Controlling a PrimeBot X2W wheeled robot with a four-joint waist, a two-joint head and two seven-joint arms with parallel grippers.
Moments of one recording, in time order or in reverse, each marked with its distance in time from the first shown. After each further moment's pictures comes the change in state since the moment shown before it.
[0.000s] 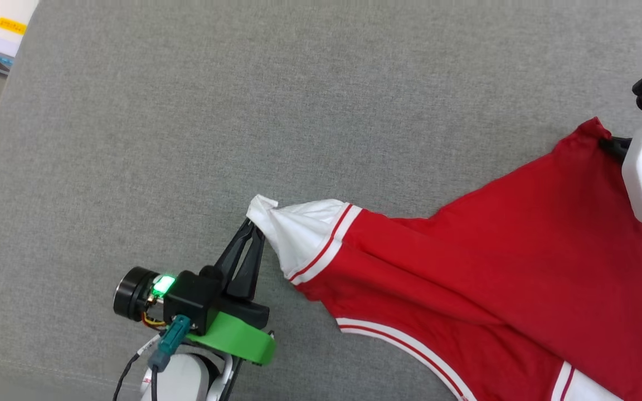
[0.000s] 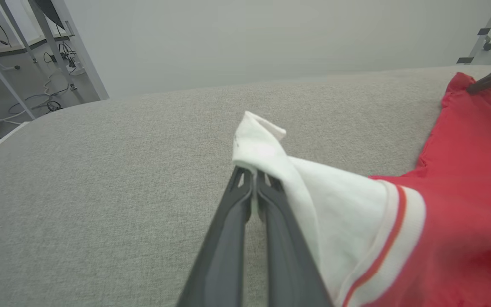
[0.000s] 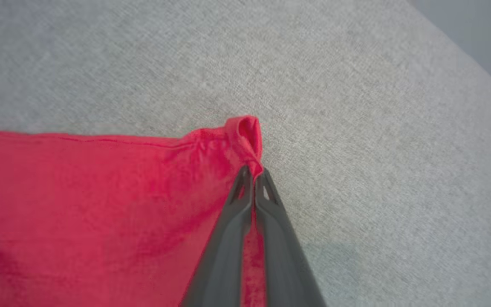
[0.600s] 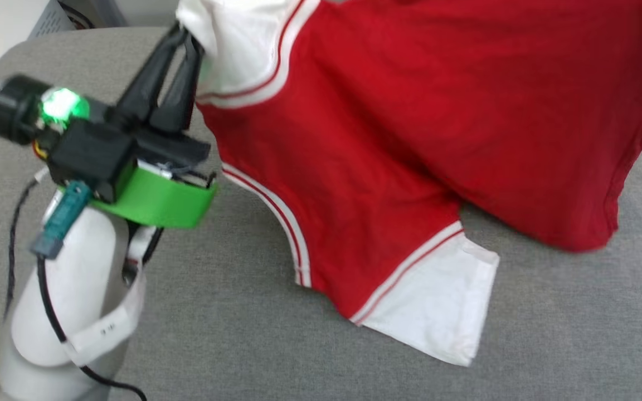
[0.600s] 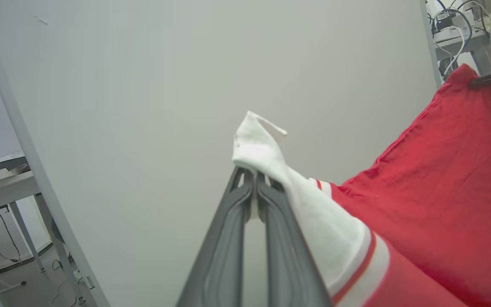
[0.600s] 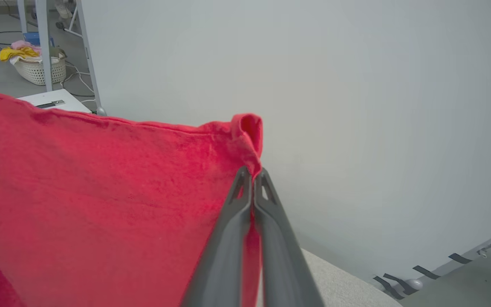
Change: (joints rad) left arm -0.429 0.199 0.003 -0.150 -0.050 -0.007 0.057; right arm -0.045 0.037 -0.336 -0.211 -0.090 0.000 -0.285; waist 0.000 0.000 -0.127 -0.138
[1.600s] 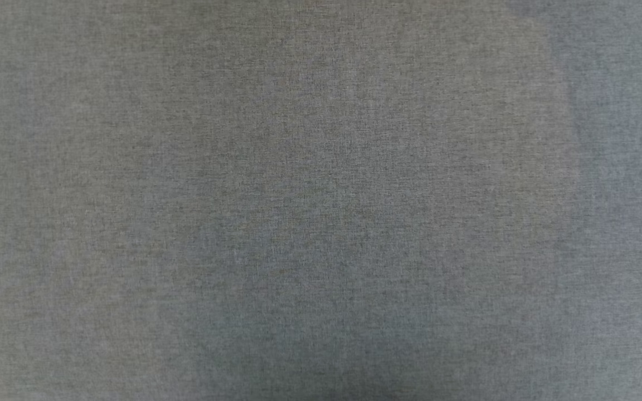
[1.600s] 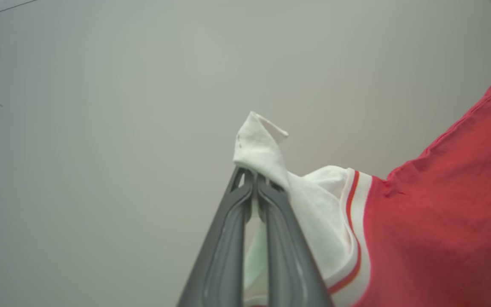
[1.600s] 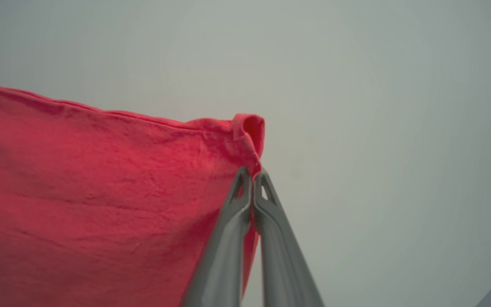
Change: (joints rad) left arm -1.399 0.208 -0.387 0.710 -0.378 0.000 -0.014; right arm -1.022 0.273 -0.044 0.579 -0.351 0.000 -0.164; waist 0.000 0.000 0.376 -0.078
